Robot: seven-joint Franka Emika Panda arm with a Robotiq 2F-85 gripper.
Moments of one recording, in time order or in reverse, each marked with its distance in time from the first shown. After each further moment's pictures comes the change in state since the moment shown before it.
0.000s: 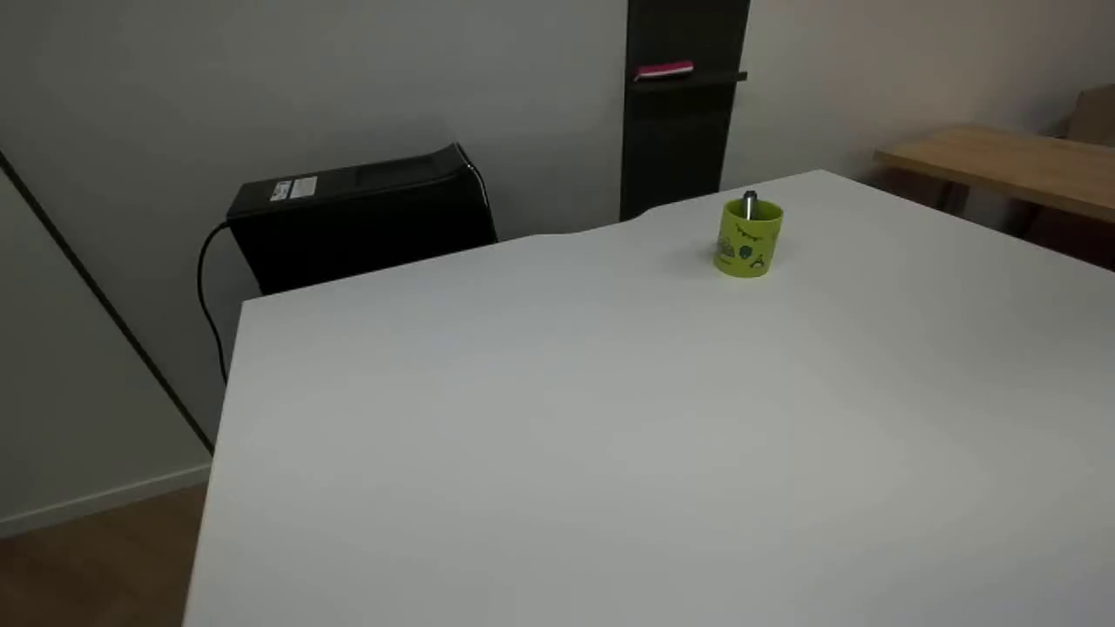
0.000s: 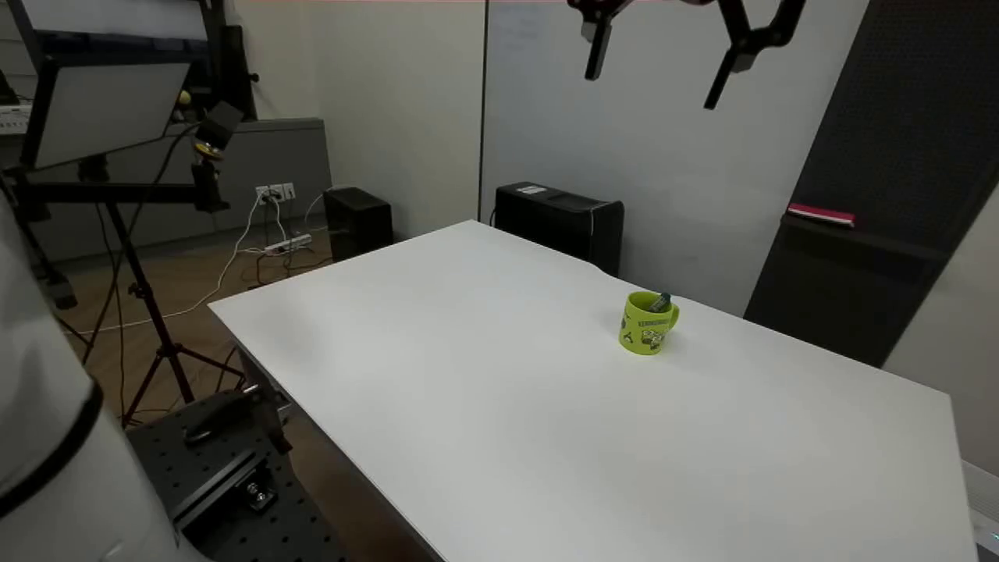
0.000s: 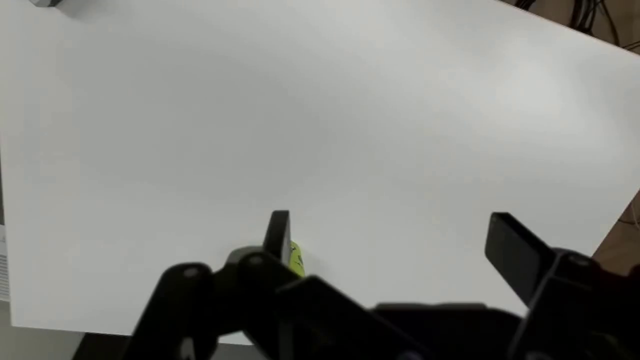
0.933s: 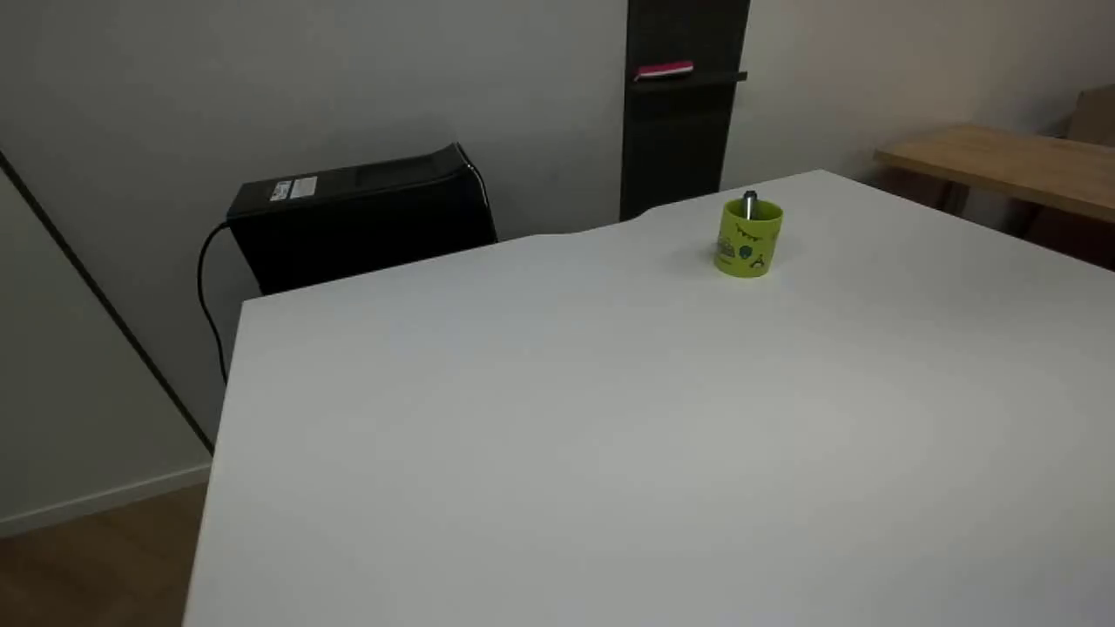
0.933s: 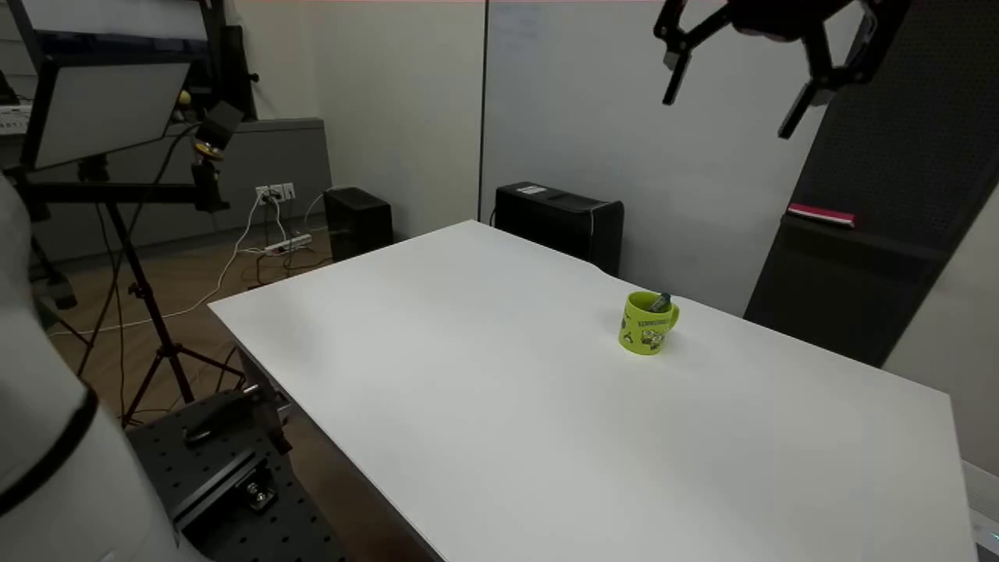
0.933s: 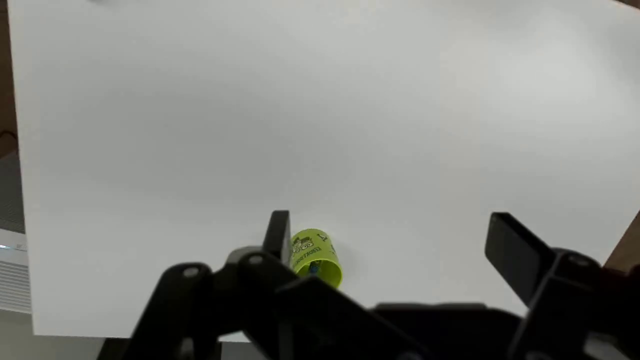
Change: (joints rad) arm -0.090 0.259 0.003 0.195 0.104 -0.001 -0.092
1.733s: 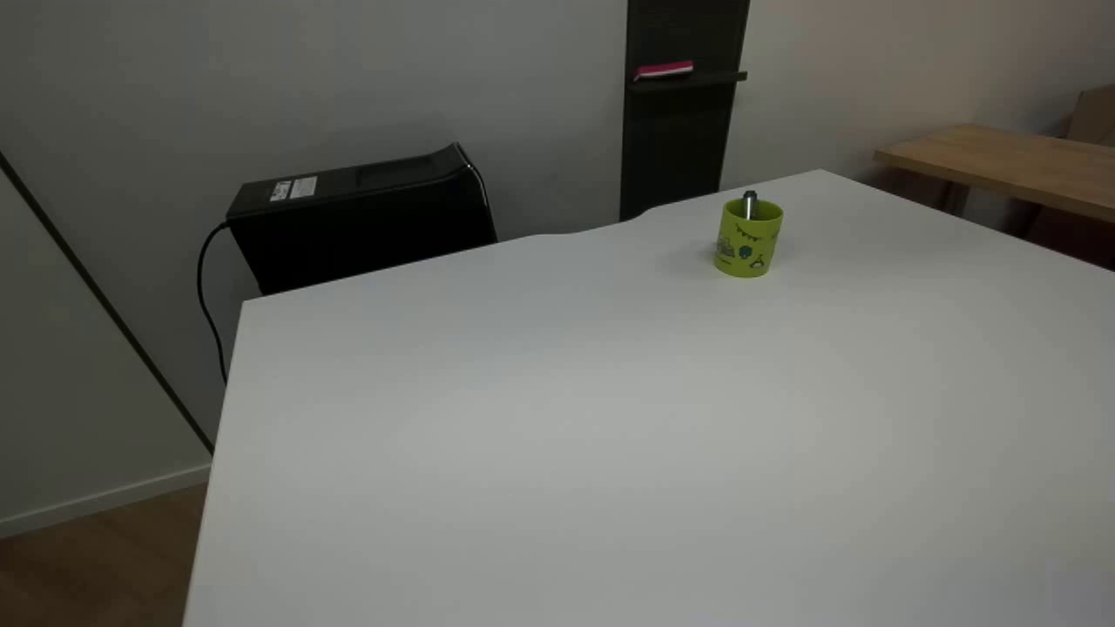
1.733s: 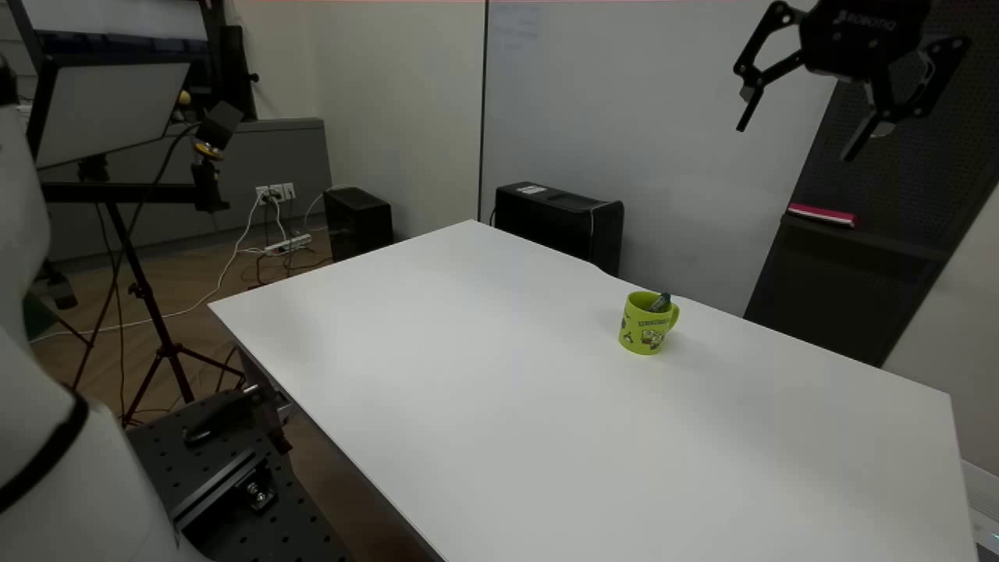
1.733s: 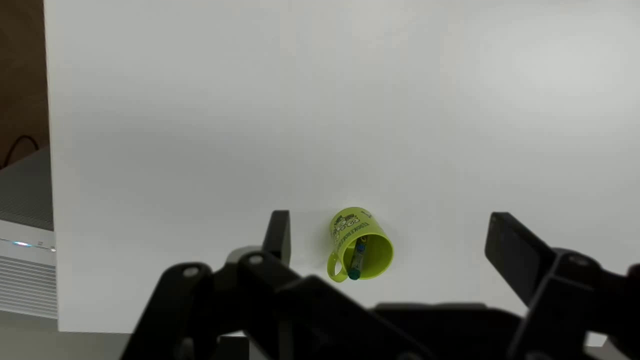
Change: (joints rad) arm -0.138 0.390 0.101 0.409 0.079 -0.087 -0.011
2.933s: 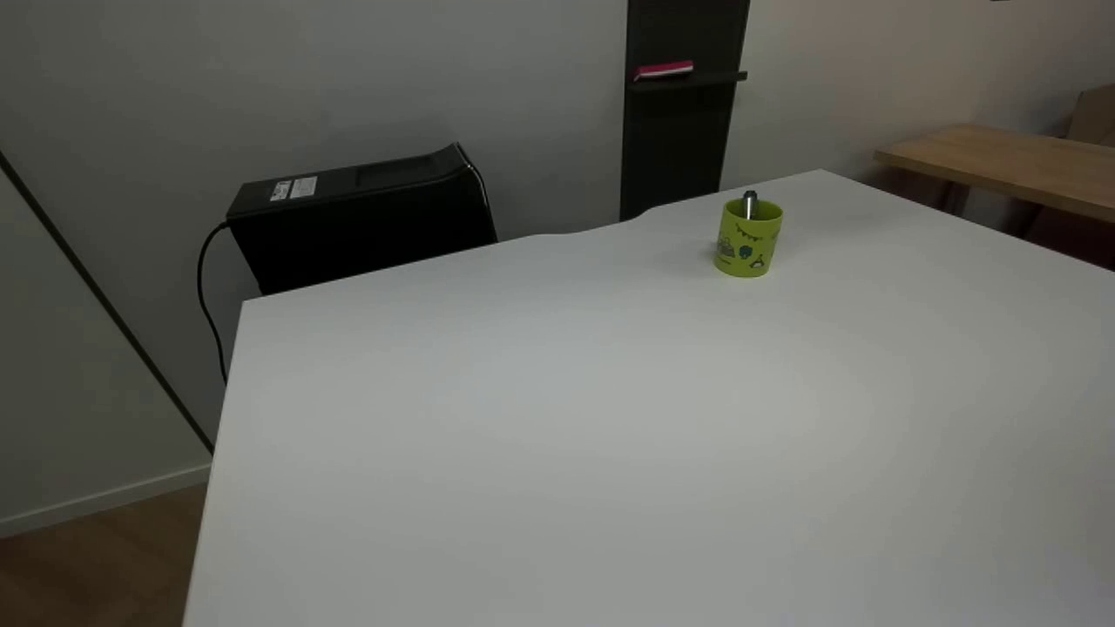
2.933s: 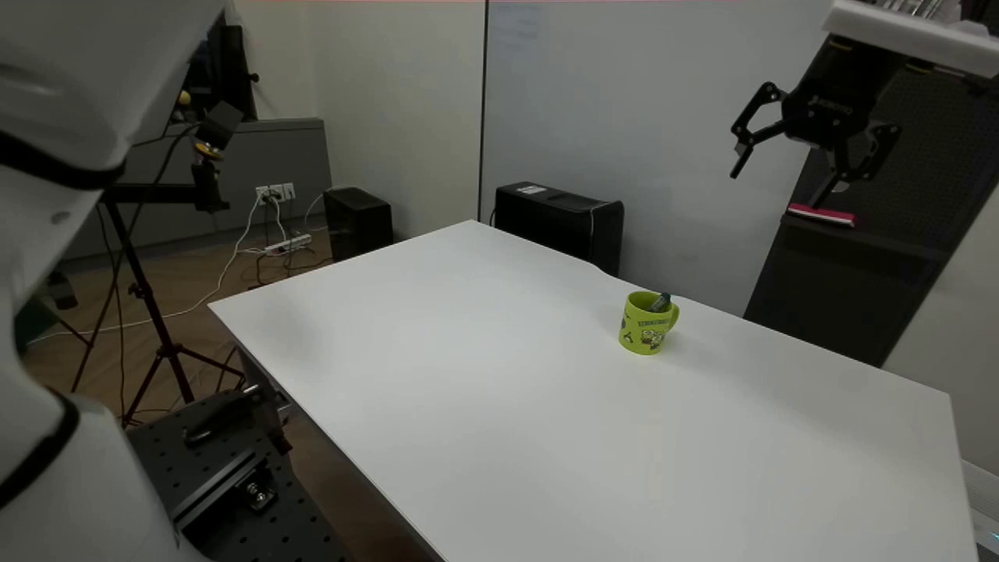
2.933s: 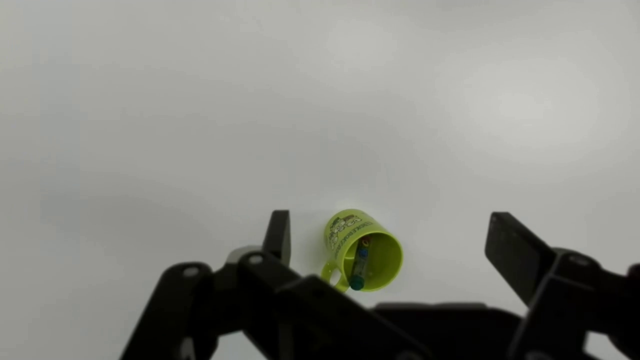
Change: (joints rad) arm -0.103 0.496 0.174 0.626 -0.026 -0.260 0.069
